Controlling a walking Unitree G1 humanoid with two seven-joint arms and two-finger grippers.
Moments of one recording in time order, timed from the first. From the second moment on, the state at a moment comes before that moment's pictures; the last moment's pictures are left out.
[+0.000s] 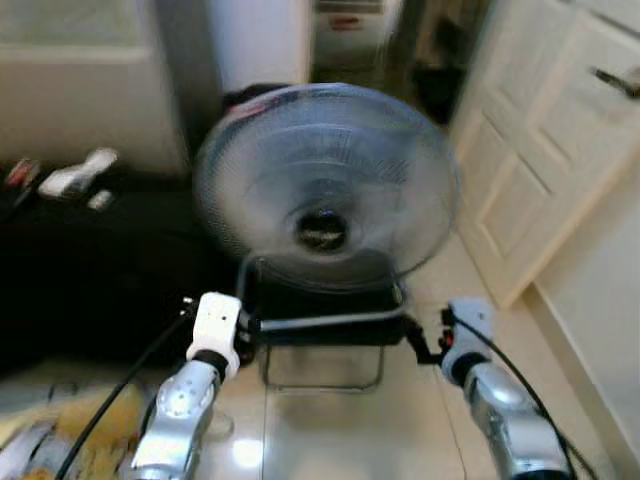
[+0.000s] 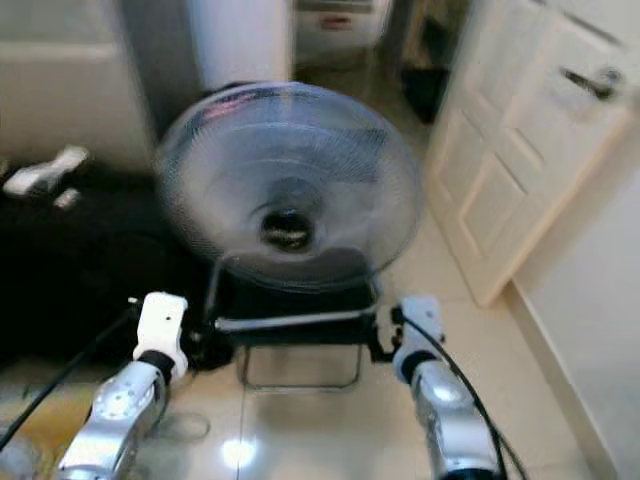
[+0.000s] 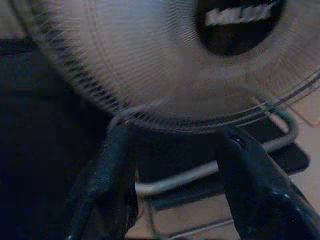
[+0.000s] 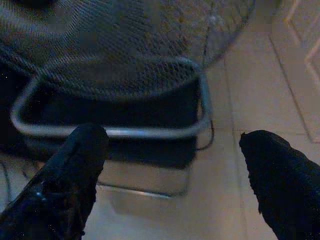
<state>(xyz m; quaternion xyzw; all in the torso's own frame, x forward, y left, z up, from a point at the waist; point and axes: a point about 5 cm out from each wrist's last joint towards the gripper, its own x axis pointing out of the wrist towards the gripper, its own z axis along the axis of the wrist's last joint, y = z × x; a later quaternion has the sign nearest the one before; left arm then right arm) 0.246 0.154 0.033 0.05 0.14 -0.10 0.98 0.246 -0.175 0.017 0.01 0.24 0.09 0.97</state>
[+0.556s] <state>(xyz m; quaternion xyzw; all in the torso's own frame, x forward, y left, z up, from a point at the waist) 0.255 0.157 0.008 0.06 0.19 -0.11 0.97 0.215 -0.173 -0.043 0.02 0.38 0.11 0.92</state>
